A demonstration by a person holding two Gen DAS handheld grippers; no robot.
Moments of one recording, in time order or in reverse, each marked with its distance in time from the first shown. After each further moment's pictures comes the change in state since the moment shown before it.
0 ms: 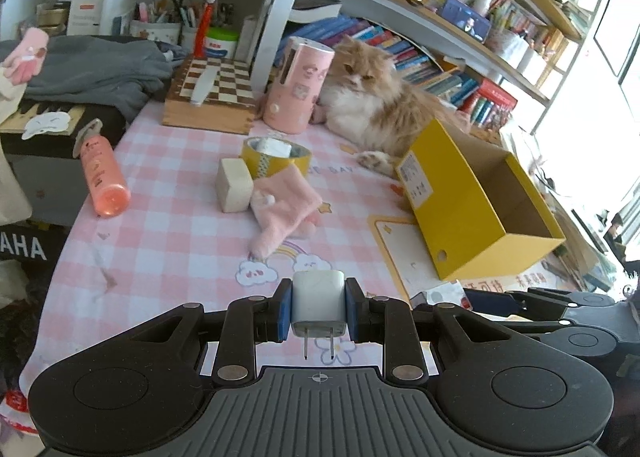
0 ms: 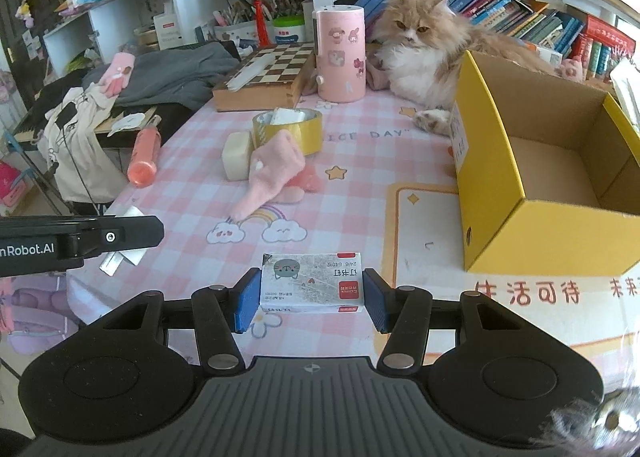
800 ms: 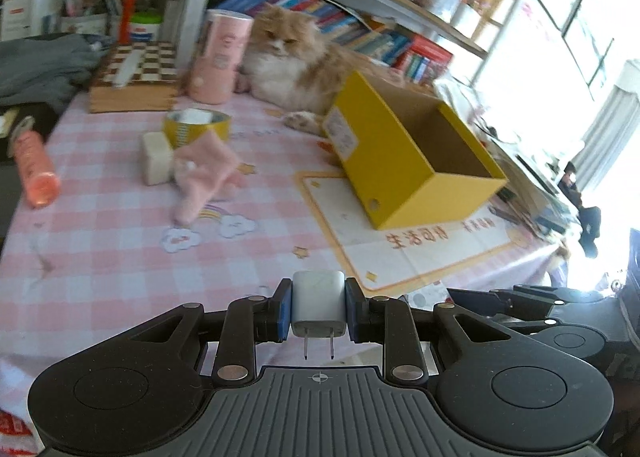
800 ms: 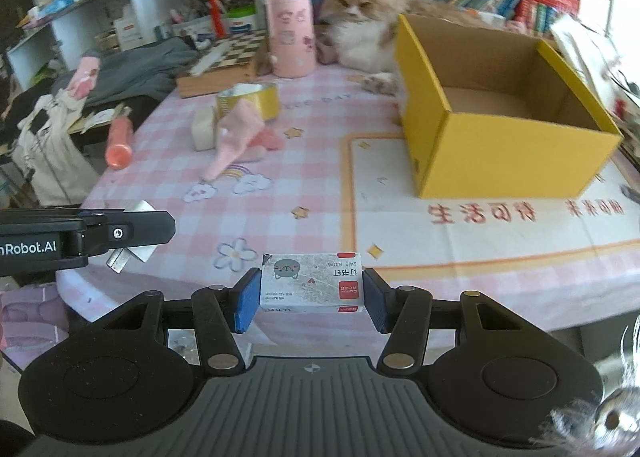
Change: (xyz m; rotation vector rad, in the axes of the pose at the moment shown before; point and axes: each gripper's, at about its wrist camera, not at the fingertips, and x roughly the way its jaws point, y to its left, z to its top) left arm 0.004 -0.037 -0.022 0.127 0.088 -0.161; right arm -0.038 -0.007 -0.047 0.120 0.024 -0.109
